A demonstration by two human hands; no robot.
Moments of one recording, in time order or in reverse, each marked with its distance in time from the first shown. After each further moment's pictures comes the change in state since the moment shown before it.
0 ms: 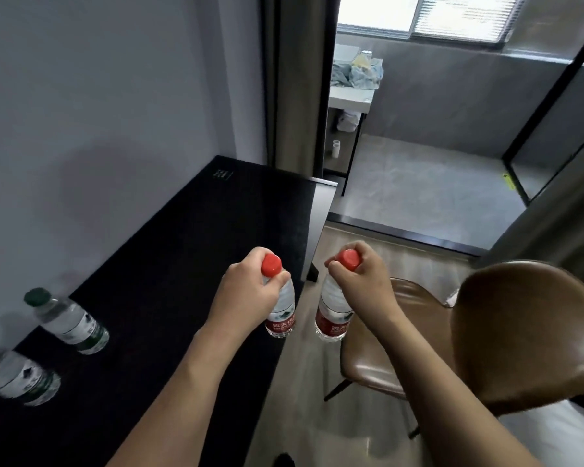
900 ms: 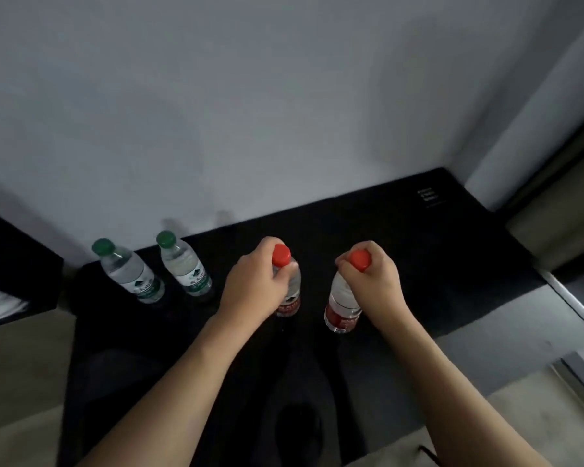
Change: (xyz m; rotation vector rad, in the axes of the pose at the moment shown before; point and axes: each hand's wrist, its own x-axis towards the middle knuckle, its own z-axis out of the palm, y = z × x) left_hand 0.139 -0.158 -0.049 0.230 0.566 -0.670; right_hand 0.233 0.007 0.289 0.070 -0.878 -0.174
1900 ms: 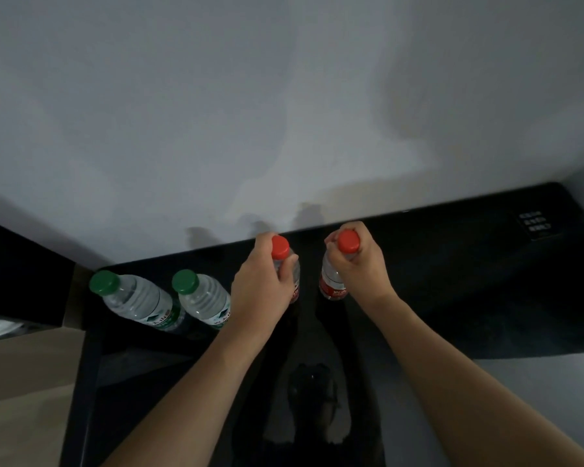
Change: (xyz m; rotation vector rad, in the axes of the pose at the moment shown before) left_hand 0.122 -0.109 0.024 -0.038 0.184 -0.232; right_hand 0.158 0.030 0.158 0.032 -0.300 -0.084
